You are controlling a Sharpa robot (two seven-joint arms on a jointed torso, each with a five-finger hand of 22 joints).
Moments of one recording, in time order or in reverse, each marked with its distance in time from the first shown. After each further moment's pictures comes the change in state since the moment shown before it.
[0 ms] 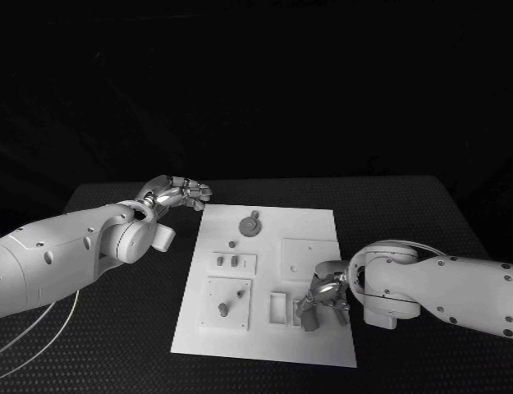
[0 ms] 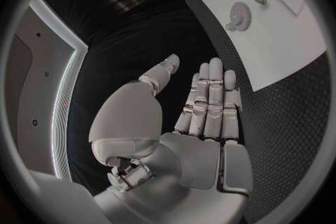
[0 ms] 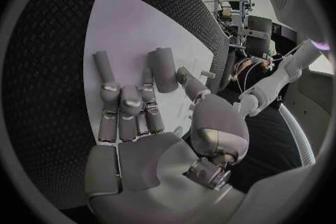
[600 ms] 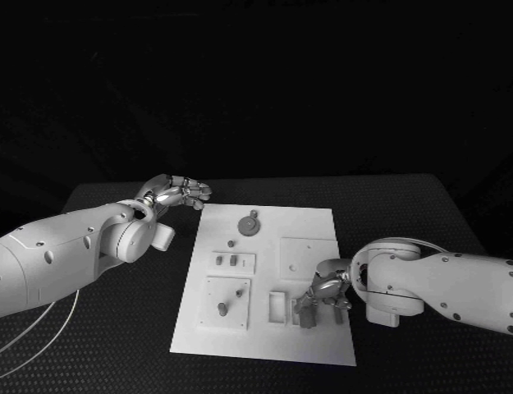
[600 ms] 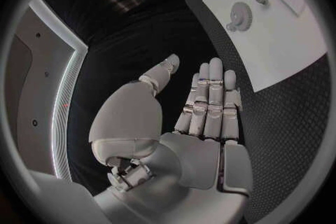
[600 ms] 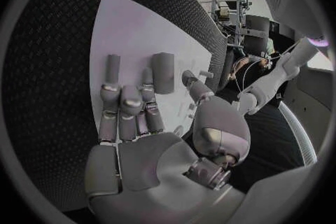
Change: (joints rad) left arm 0.000 0.007 0.000 -0.006 0.000 0.000 0.001; left_hand 0.000 0.000 0.000 0.000 0.000 0.000 0.000 0.000 0.001 0.000 0.000 0.000 0.000 0.000 0.000 0.000 -0.002 0.000 0.000 0.000 0.000 -0.001; right arm 0.010 -0.015 -0.002 0.007 0.019 0.017 0.009; right_hand -0.104 -0.079 -0.070 0.058 0.001 0.000 0.000 0.007 -0.006 0.000 0.000 0.004 -0.011 -0.005 -0.002 0.004 -0.010 0.004 0.000 0.006 0.000 0.000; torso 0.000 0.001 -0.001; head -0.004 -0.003
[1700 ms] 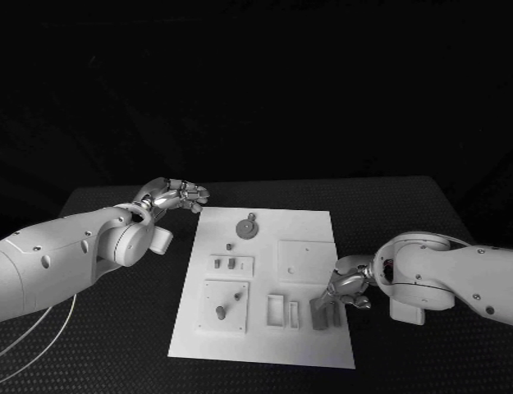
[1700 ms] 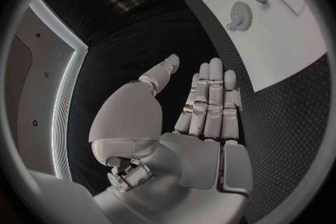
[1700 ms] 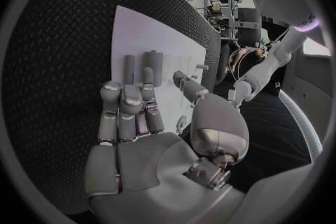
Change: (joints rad) left arm 0.000 0.003 0.000 -0.003 -0.001 -0.001 0.000; left_hand 0.000 0.000 0.000 0.000 0.000 0.000 0.000 0.000 0.001 0.000 0.000 0.000 0.000 0.000 0.000 0.000 -0.004 0.000 -0.004 0.004 0.004 -0.002; right arm 0.032 -0.123 0.014 0.038 0.079 0.066 0.032; right_hand 0.079 0.032 0.112 0.057 0.000 0.007 0.007 0.020 -0.010 -0.005 -0.002 0.011 -0.034 -0.003 -0.004 0.004 -0.032 0.011 0.005 0.014 -0.003 -0.002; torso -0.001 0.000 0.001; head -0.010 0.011
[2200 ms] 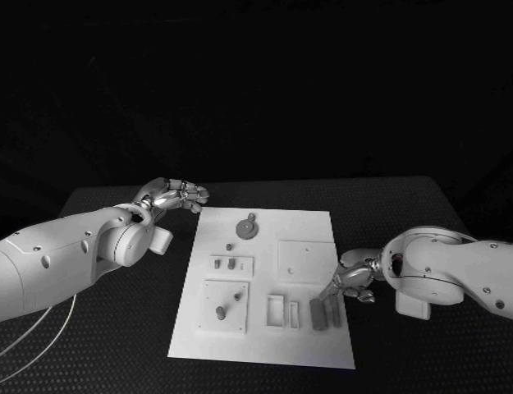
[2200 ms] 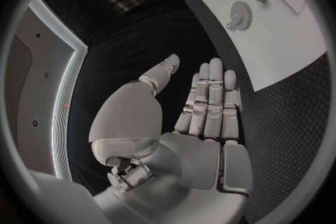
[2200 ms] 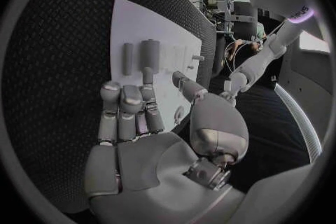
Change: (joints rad) left arm 0.000 0.000 0.000 -0.002 -0.001 0.000 0.000; left_hand 0.000 0.000 0.002 -0.002 0.000 0.000 0.000 0.000 0.000 -0.003 -0.004 0.000 0.000 0.000 0.000 0.004 -0.001 0.000 0.000 0.000 0.000 -0.001; right arm 0.000 -0.032 0.025 -0.010 0.024 0.006 0.036; right_hand 0.009 0.009 -0.015 0.010 0.000 -0.002 0.002 0.004 0.000 -0.007 0.000 0.000 -0.011 -0.004 -0.003 0.000 -0.010 0.001 -0.004 0.001 -0.005 -0.002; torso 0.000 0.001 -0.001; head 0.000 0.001
